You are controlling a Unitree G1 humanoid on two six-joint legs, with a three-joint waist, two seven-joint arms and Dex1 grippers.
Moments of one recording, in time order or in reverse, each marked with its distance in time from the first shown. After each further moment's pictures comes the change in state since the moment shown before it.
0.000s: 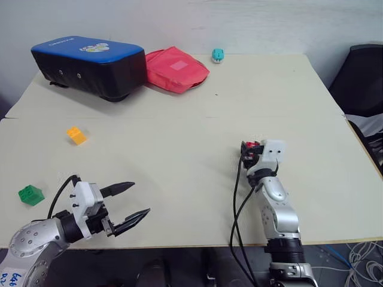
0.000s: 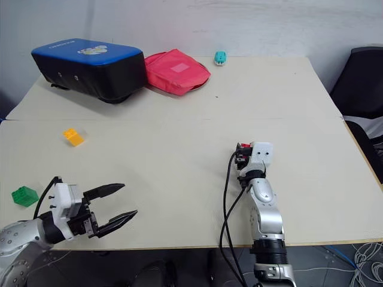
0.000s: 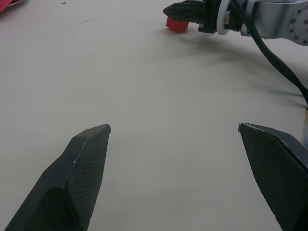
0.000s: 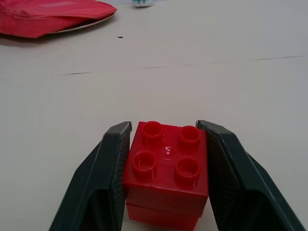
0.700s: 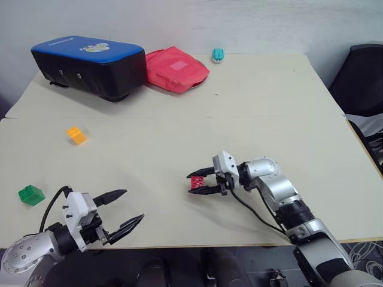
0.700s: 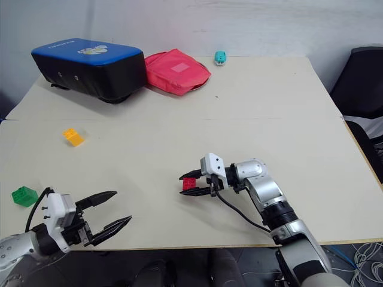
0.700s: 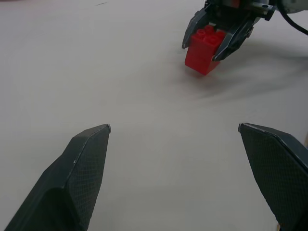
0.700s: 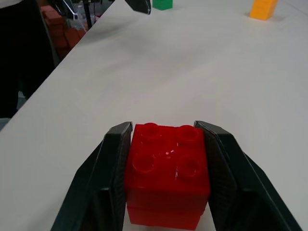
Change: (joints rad) left arm 0.137 -0.052 0.042 -0.019 0.020 -0.039 0.021; right arm -0.347 -0.271 0.423 0.415 0.021 -0.274 1.195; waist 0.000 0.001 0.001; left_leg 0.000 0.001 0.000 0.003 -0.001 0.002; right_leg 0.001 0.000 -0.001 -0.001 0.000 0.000
